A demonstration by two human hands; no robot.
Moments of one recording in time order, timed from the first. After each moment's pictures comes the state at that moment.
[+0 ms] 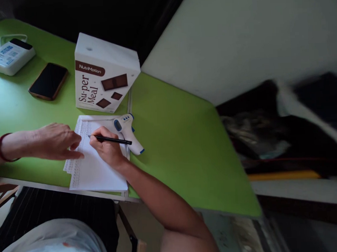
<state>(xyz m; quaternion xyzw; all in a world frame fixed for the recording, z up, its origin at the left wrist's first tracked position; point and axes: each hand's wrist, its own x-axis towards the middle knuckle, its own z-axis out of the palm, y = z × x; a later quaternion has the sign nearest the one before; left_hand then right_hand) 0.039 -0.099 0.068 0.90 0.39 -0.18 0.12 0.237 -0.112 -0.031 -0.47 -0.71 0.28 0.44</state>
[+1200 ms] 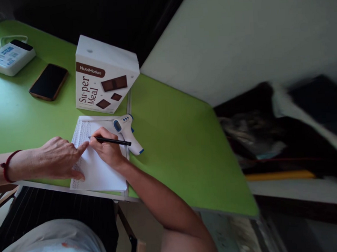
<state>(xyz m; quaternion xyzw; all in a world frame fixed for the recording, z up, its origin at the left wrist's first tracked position) 0.050 -0.133 0.053 0.90 0.38 -0.18 0.13 0.238 -0.111 -0.030 -0.45 -0.72 0.27 0.45</state>
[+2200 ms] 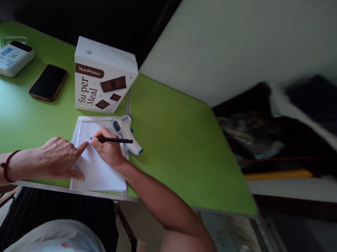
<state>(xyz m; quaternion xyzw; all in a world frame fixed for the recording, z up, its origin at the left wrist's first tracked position) 0.050 -0.131 0.054 0.89 0.39 -0.16 0.15 0.242 -0.111 -0.029 -0.49 -0.72 0.25 0.42</state>
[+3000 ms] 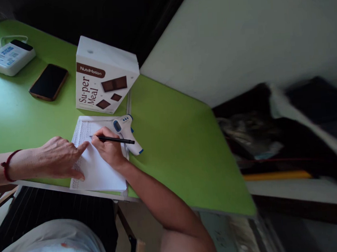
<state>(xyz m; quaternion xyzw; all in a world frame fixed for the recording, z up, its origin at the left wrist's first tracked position) 0.050 -0.131 0.053 0.89 0.39 -0.16 0.16 0.239 -0.111 -0.031 -0.50 -0.70 0.26 0.44</state>
